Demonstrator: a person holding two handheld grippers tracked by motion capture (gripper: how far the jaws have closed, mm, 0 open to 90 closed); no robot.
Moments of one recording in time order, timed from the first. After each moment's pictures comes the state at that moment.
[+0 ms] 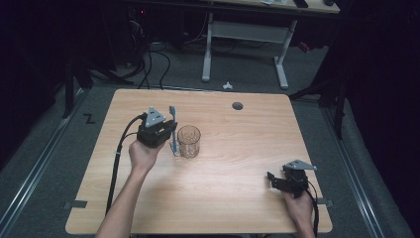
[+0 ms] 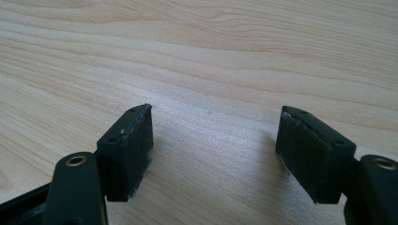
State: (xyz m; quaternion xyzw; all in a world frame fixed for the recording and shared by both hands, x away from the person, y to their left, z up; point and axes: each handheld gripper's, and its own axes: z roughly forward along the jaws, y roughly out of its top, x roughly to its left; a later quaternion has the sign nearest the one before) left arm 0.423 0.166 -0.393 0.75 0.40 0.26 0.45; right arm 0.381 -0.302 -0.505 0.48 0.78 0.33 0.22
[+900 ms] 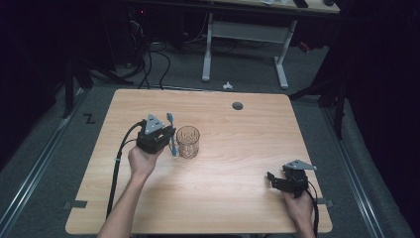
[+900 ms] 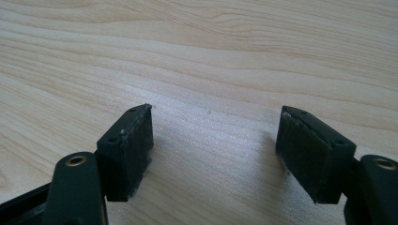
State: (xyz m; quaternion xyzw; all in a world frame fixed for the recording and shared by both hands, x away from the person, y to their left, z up) left arm 0.416 0.167 -0.413 0.75 0.41 0.27 0.45; right arm 0.381 -0.302 -0.505 0.48 0.78 0.33 0.22
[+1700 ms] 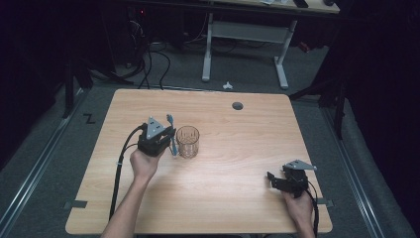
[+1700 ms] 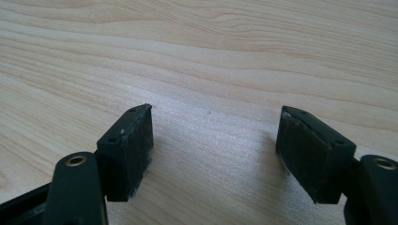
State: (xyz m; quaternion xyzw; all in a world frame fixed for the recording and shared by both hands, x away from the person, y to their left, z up) left arm 0.411 0.164 -0.422 0.74 0.40 0.30 0.45; right arm 0.380 -0.302 -0.505 0.48 0.78 0.33 0.22
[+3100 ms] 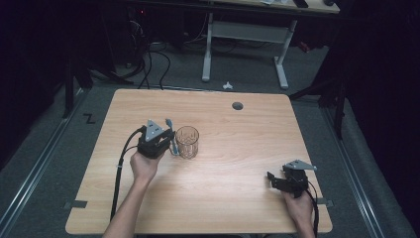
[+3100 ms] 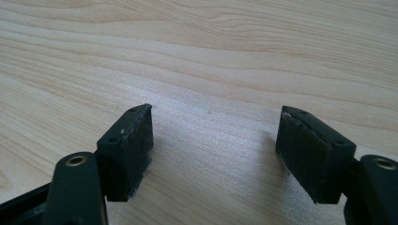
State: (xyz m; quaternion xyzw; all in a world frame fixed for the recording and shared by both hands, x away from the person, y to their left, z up) left arm 0.410 0.168 -0.431 0.74 0.42 0.28 0.46; right arm 0.380 -0.302 -0.505 0.48 0.78 0.33 0.22
